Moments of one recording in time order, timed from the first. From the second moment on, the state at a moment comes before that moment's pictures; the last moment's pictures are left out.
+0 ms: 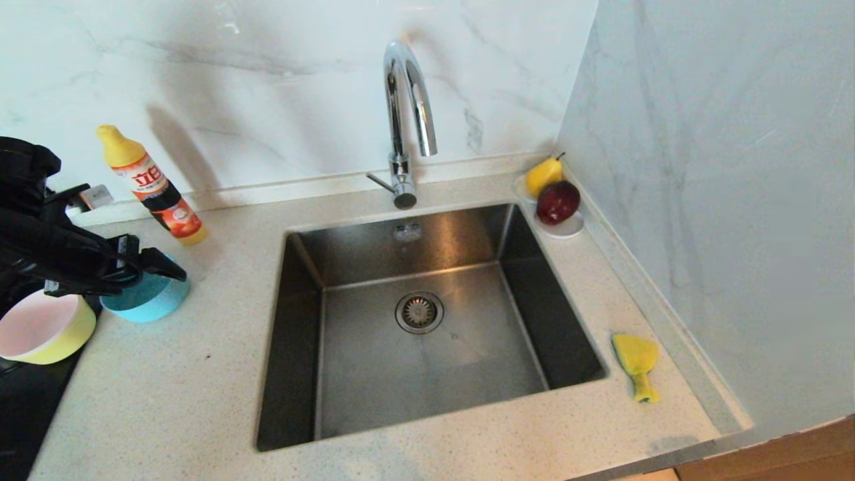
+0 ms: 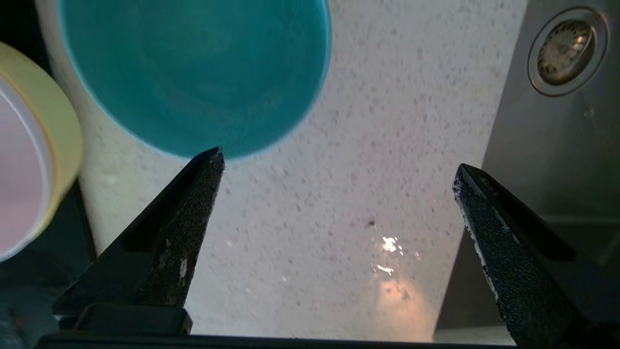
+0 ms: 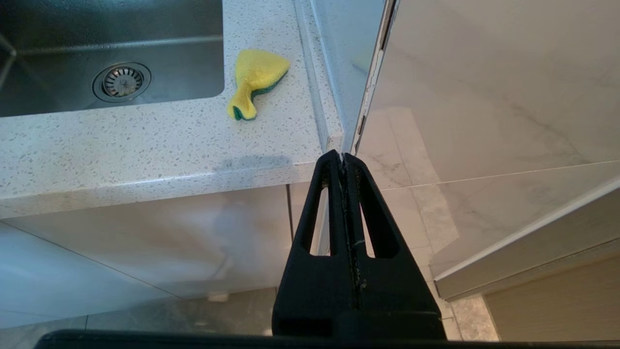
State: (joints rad) left arm 0.37 1.89 -1.63 0.64 -0.28 0.05; right arm 0.00 0.00 0.00 0.00 0.01 0.01
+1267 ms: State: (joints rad) left arm 0.35 2.07 -1.72 0.61 -0.28 0.04; right arm 0.00 0.00 0.00 0.00 0.01 0.01
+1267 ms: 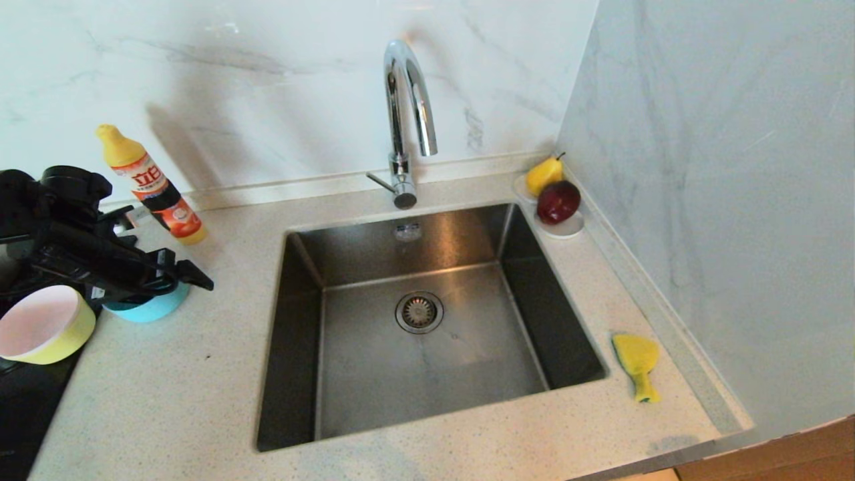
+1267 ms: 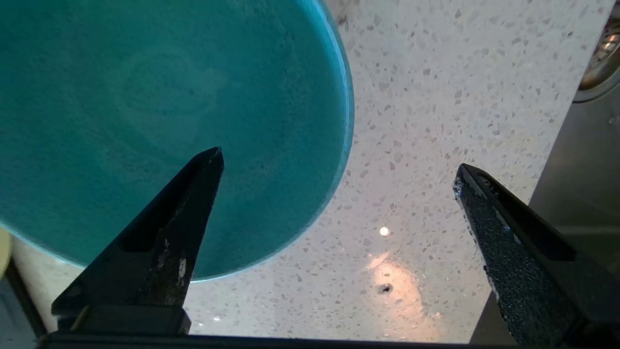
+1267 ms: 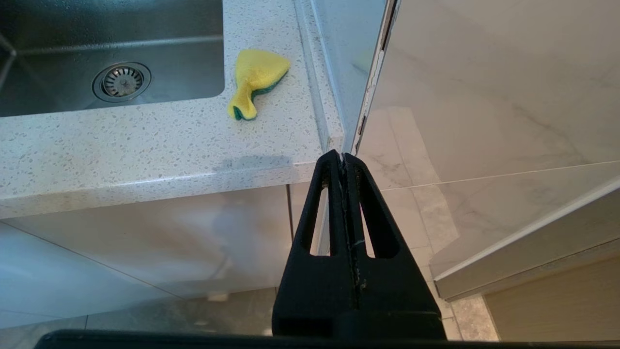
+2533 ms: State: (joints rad) left arm 0.33 2.05 -1.68 0.61 -0.27 0.03; right arm 0.00 0.00 0.00 0.00 0.01 0.01
